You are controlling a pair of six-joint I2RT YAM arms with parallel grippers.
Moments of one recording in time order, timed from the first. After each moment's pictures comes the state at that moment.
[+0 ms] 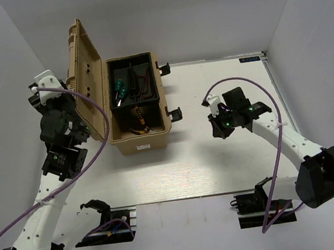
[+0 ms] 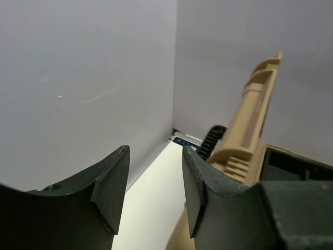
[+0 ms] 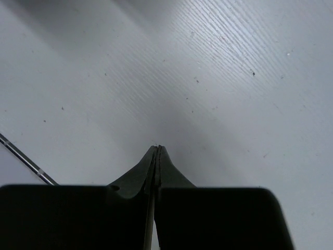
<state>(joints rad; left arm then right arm) -0.44 0.88 1.15 0.10 -0.98 0.29 0.40 1.26 0.96 -0.70 -0.34 -0.27</state>
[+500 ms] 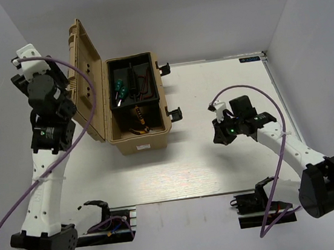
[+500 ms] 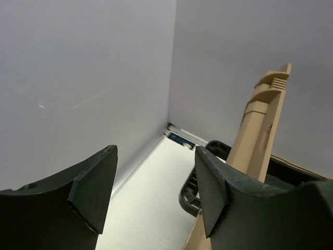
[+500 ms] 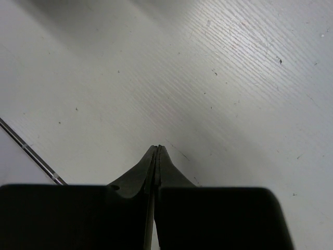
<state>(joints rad) -0.22 1.09 1.45 -0.18 -0.81 0.08 0.35 1.18 0.79 -0.57 -0.45 -0.20</state>
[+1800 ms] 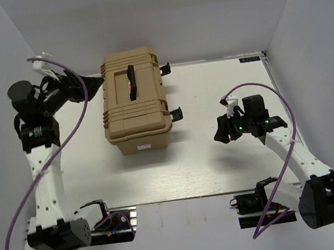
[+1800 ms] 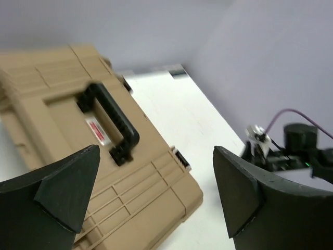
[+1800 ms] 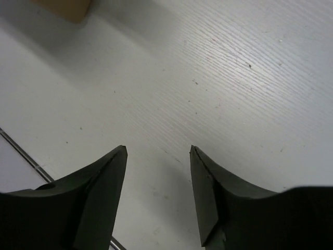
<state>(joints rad) 0.17 1.17 1.36 -0.21 0.87 -0.43 0.22 1.08 0.74 -0.51 -0.54 -0.13</state>
